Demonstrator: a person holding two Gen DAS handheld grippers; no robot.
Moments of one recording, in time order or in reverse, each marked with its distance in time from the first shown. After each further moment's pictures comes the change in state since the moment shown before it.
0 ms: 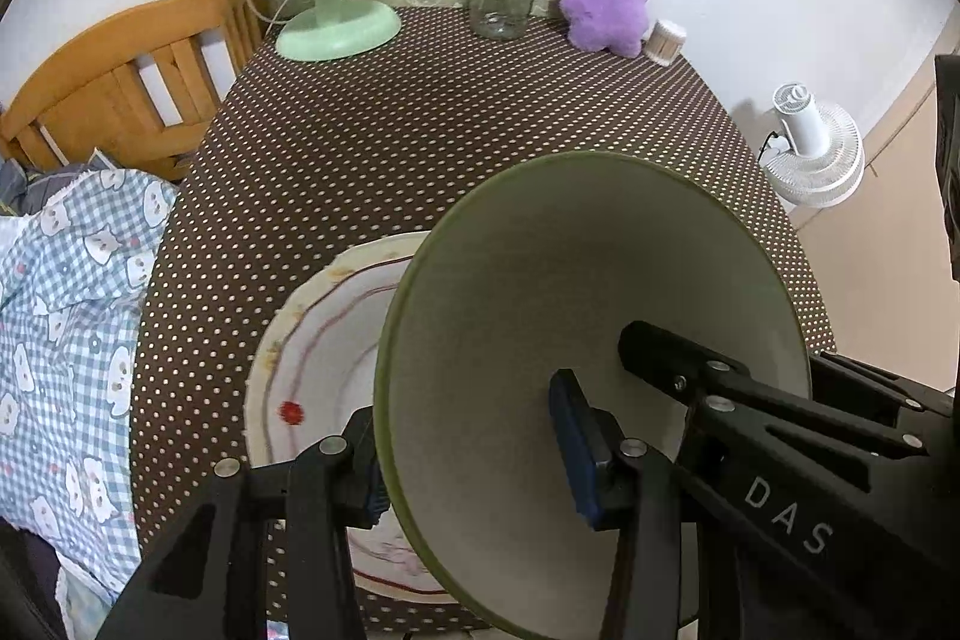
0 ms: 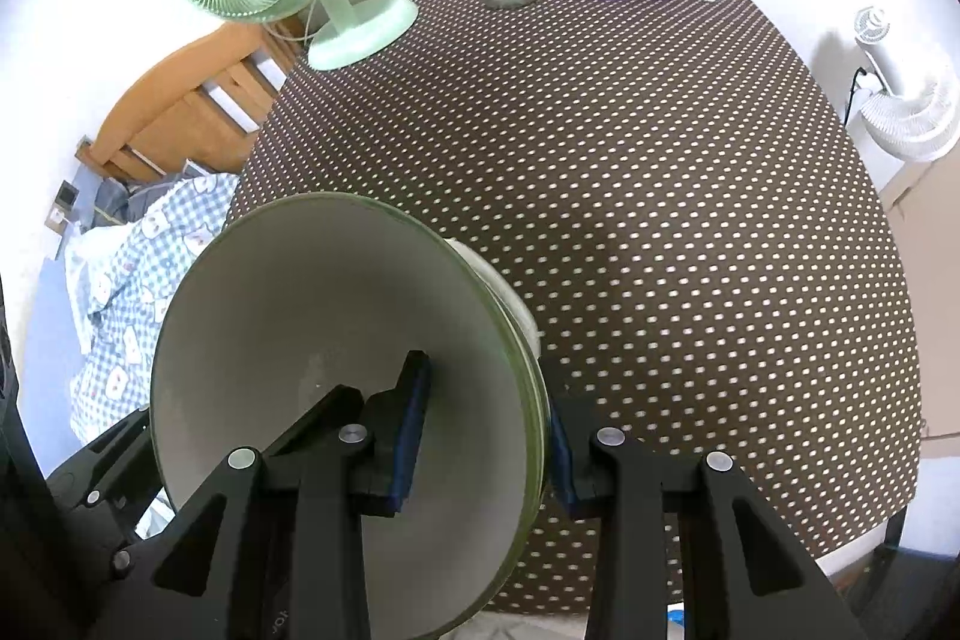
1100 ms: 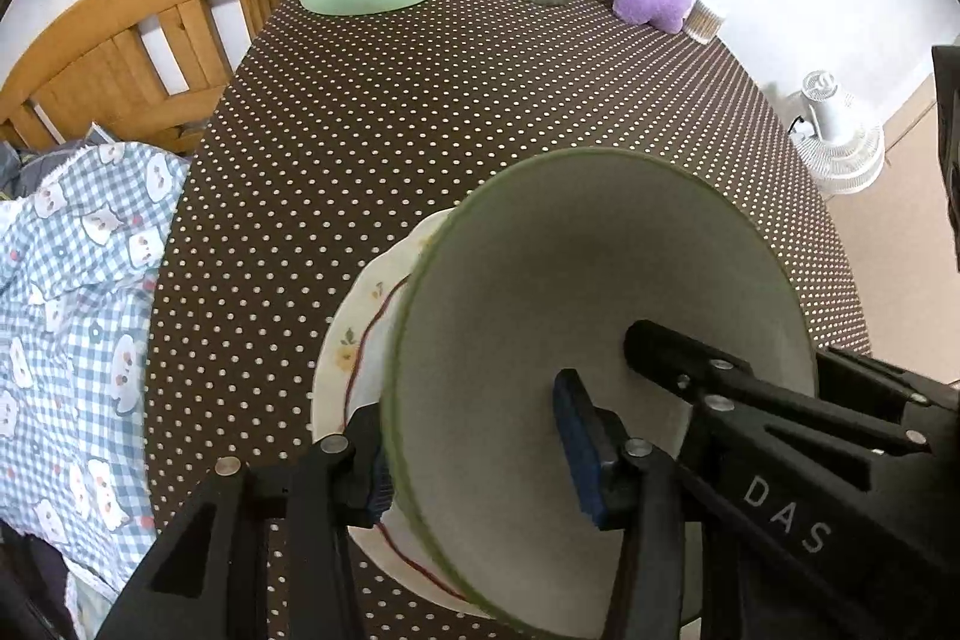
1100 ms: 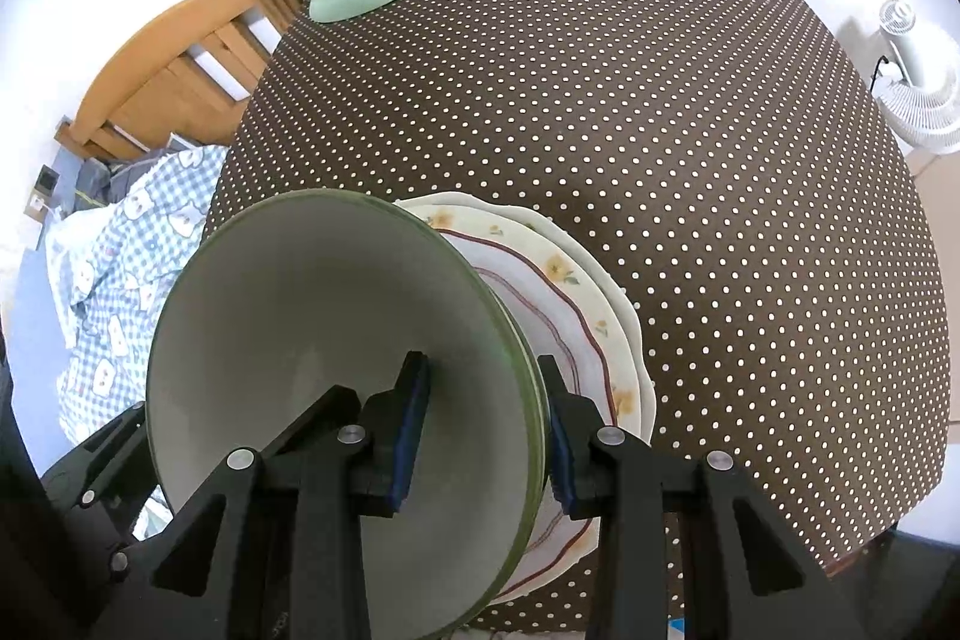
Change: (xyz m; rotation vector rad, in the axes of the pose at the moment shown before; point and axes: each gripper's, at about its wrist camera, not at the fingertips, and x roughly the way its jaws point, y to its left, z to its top) left arm 0.023 0.050 -0.003 0.003 0.069 -0.002; right arm 0.048 0.039 0.003 -0.005 0.064 -0.053
